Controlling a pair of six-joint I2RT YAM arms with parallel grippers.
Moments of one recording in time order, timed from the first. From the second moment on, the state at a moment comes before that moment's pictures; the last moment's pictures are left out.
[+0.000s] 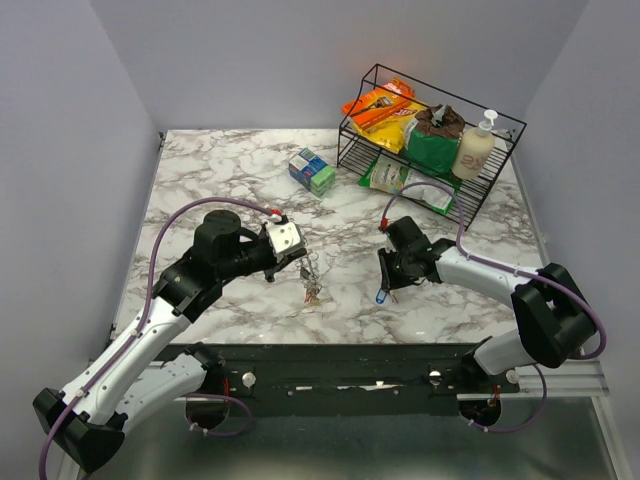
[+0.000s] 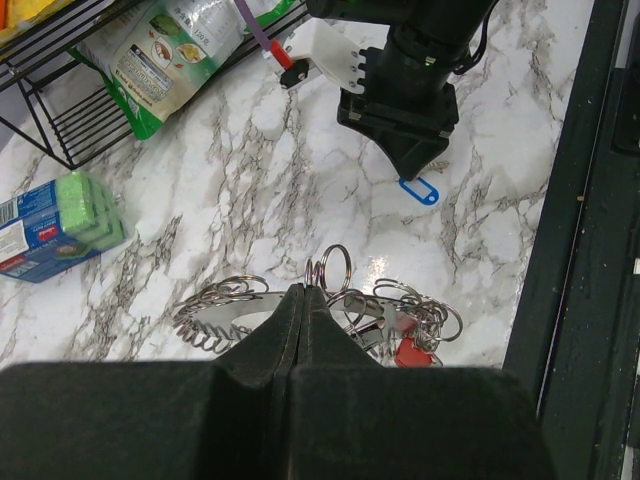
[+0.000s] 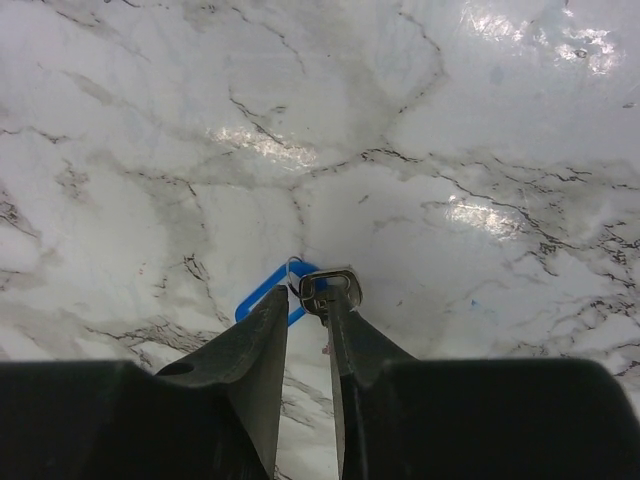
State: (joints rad) left arm -0.61 0.82 0.86 -0.37 0.51 0.35; right arm 0.61 1.46 0.77 -0.41 -0.05 0.31
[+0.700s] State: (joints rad) left arm -0.61 0.82 0.86 -0.37 0.51 0.35; right arm 0.61 1.50 0.78 -0.38 -0.08 0.31
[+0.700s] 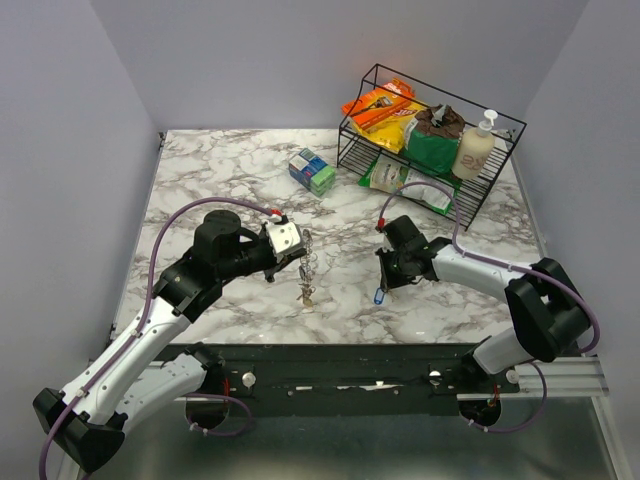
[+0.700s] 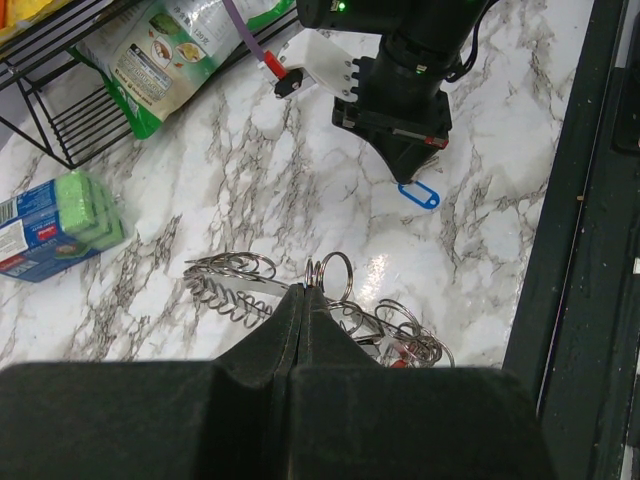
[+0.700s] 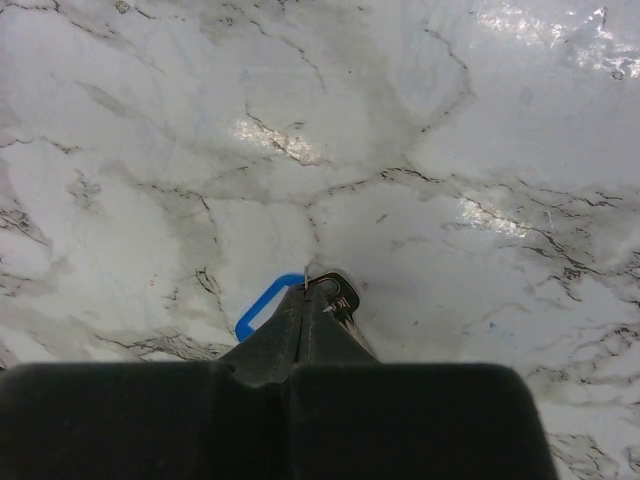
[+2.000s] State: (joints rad) left arm -0.61 0.83 0.86 -0.38 0.54 0.32; right arm 0.61 1.05 0.67 -0.09 -0.63 0.09
